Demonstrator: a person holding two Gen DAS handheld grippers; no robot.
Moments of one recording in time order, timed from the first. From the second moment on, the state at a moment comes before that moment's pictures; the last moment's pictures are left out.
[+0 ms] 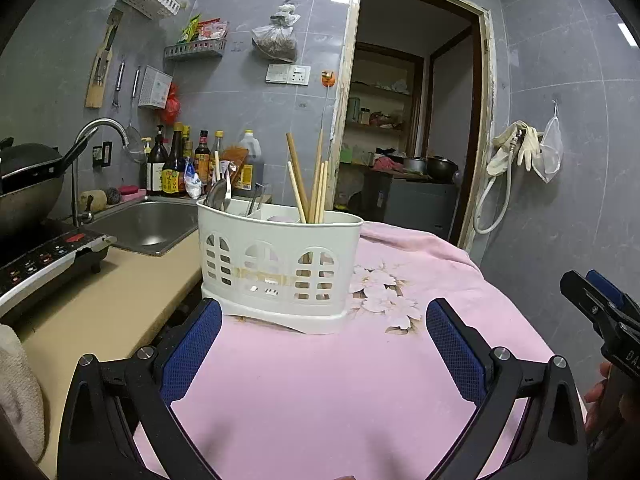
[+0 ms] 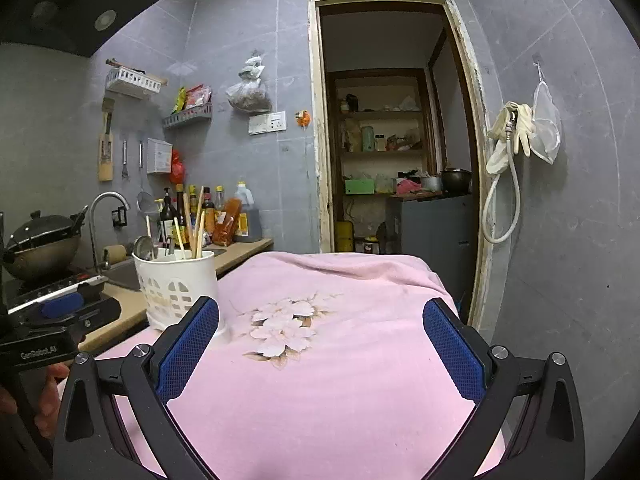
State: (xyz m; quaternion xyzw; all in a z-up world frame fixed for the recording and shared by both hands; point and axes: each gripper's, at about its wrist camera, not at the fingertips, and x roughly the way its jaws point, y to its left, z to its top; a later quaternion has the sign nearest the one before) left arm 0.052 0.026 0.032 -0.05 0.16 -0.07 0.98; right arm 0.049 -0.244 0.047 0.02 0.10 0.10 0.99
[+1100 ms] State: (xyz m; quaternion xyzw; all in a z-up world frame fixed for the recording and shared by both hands) left arm 0.050 0.041 0.030 -0.06 0.16 -0.05 0.98; right arm 0.054 -0.243 0.045 0.02 0.11 0.11 0.99
